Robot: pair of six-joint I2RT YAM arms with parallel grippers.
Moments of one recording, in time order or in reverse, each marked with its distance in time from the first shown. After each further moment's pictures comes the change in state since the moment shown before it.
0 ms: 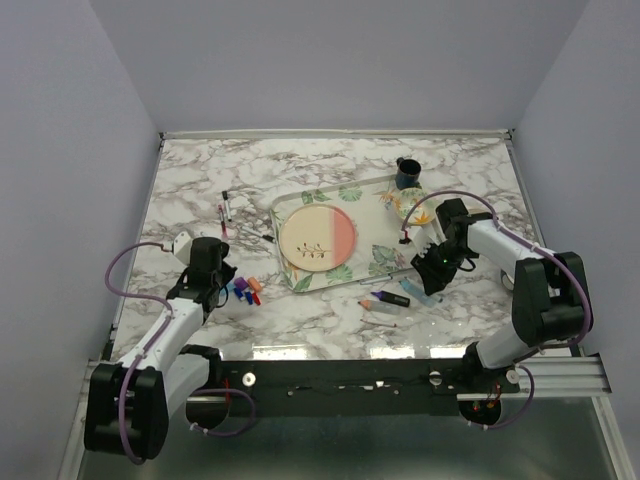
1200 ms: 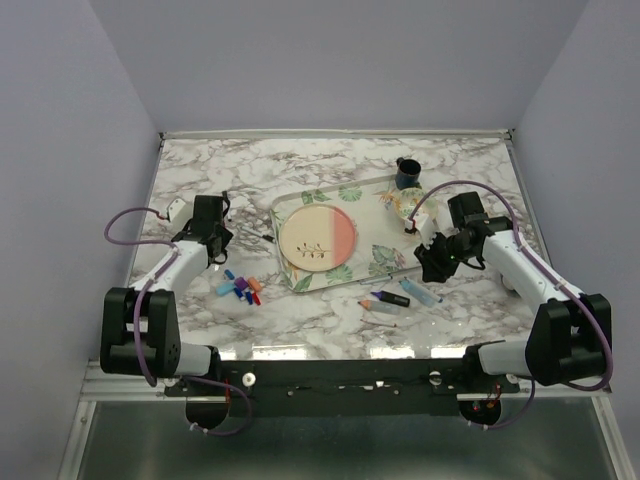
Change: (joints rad) left arm 0.060 0.391 0.373 -0.127 -0.097 -0.085; right arm 0.000 -0.225 0.000 0.014 -0.072 0.015
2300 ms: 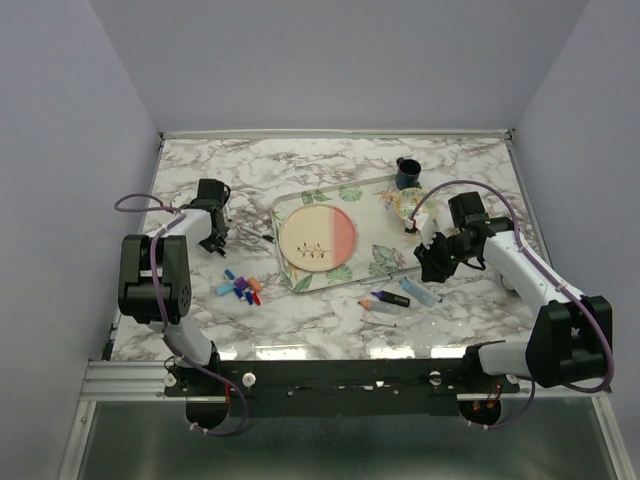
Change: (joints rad) left arm 0.058 0.346 0.245 -0.177 -0.027 0.014; right arm 0.000 -0.013 0.000 0.002 -0.024 -0.001
